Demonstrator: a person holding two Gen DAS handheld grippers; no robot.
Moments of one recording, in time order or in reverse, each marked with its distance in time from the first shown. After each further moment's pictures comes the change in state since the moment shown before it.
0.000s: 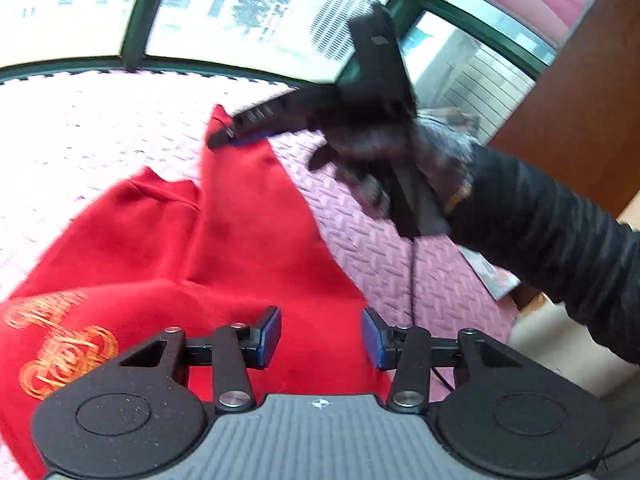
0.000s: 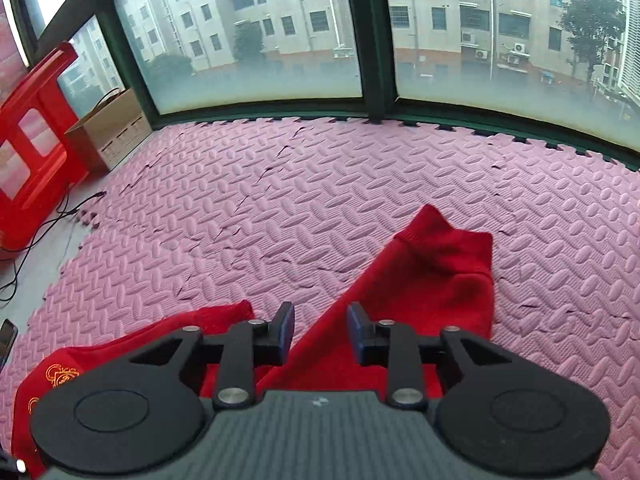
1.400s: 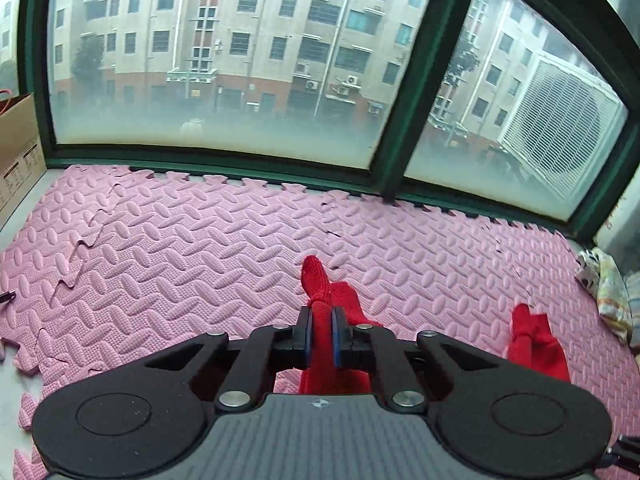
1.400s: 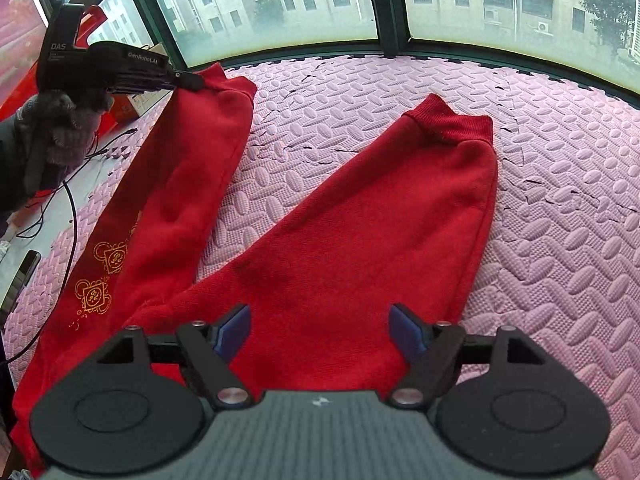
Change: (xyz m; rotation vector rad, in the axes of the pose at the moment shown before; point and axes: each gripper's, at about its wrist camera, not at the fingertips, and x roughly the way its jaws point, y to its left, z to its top) left arm 0.016 0.205 0.156 -0.239 -0.218 0.503; right arm -0.026 -0.010 -0.081 -0.004 0.078 0.059
